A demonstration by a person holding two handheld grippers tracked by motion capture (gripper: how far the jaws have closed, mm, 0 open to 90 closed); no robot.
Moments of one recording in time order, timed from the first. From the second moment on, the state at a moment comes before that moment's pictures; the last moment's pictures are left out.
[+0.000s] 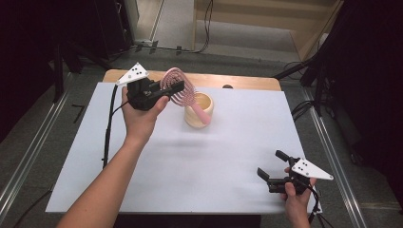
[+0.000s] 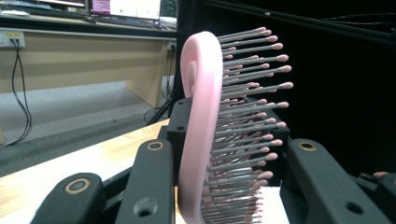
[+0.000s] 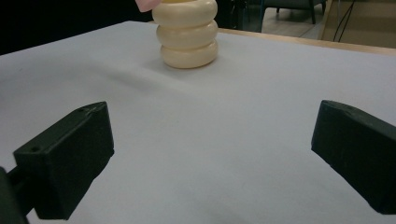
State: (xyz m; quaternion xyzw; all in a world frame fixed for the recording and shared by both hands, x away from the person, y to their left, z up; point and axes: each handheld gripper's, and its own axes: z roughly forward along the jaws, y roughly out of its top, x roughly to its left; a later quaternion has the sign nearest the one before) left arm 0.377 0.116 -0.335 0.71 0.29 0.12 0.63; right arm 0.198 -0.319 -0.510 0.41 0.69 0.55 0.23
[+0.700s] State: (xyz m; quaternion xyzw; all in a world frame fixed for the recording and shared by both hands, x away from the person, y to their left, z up) left arm 0.394 0.117 -0.337 0.69 0.31 0.14 0.64; right arm 0.199 -0.319 -0.511 0.41 0.70 0.55 0.23
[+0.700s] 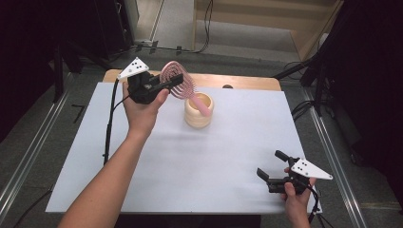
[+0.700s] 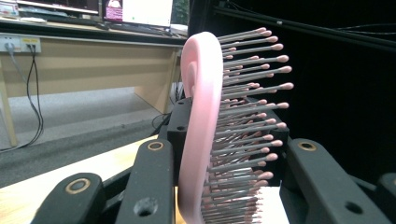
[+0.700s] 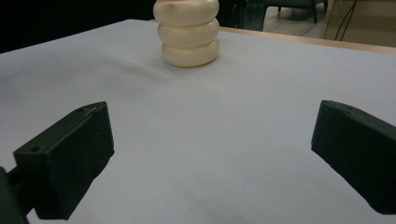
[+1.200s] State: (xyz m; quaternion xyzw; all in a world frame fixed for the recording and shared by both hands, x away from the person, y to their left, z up) left arm 0.406 0.119 -0.337 0.68 0.32 0.15 0.64; right arm 0.199 -0.318 -0.511 0.41 0.70 0.54 0.23
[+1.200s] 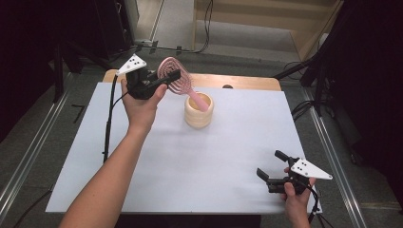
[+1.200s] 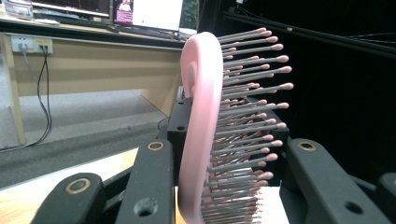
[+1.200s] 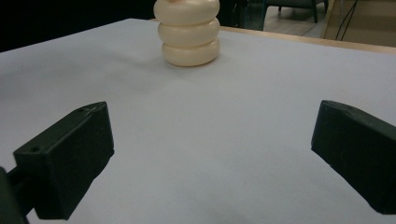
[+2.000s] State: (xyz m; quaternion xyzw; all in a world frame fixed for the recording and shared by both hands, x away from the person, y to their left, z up) left arm 0.422 0.113 -0.348 0.68 0.34 0.17 0.63; right arm 0.199 -0.319 -0.511 0.41 0.70 0.55 0.23
